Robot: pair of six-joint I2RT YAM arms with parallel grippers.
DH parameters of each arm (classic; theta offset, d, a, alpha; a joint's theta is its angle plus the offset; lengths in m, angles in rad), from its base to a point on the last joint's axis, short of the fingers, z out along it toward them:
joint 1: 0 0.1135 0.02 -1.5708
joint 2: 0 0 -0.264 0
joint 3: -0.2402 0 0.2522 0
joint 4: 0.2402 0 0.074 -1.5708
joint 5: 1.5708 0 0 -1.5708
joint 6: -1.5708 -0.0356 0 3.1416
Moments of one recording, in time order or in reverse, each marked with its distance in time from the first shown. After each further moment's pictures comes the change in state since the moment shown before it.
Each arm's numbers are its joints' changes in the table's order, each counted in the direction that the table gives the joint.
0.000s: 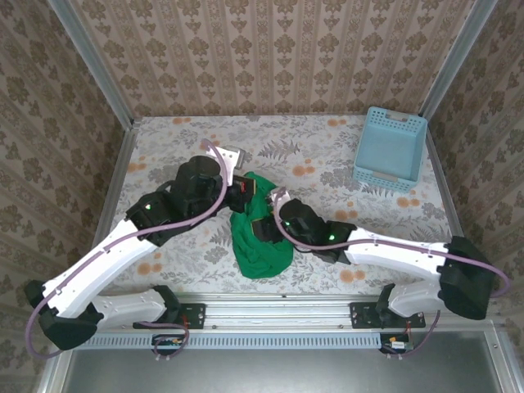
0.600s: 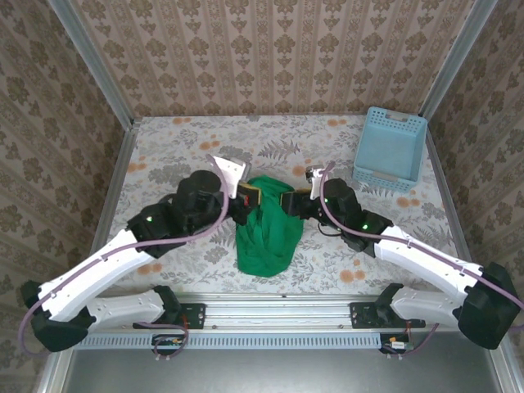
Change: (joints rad) left arm -0.079 -0.067 0.106 -0.099 -0.032 -0.045; right arm -0.262 -0.232 0.087 0.021 -0.129 -0.055
